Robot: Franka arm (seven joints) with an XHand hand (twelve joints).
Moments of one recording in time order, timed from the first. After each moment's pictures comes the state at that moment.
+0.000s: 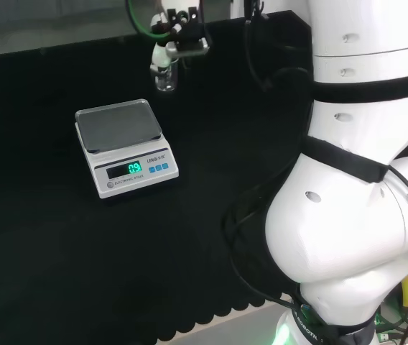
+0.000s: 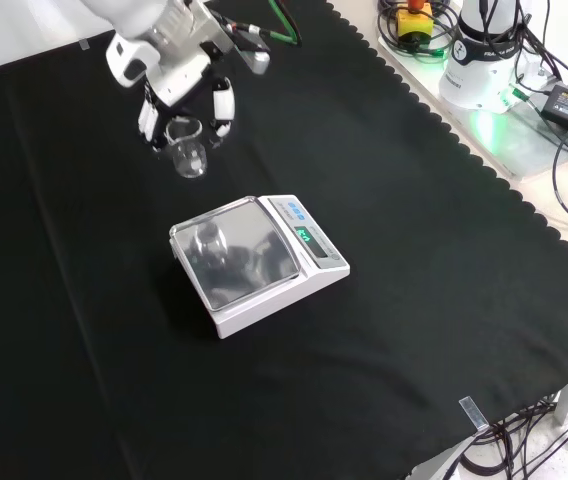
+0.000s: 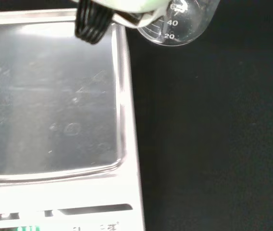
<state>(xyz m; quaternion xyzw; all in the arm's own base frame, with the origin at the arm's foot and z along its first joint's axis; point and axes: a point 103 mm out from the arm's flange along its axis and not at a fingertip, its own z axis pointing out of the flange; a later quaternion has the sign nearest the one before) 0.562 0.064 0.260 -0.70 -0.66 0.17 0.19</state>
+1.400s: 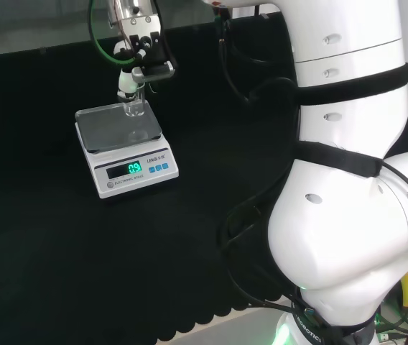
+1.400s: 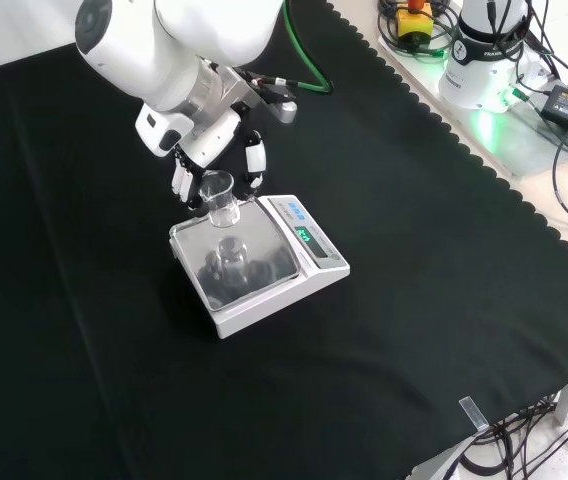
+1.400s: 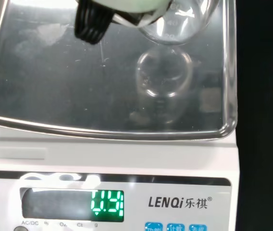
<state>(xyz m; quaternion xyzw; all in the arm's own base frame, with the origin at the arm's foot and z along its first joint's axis) 0.557 0.136 0.222 -0.66 -0.69 0.21 0.20</state>
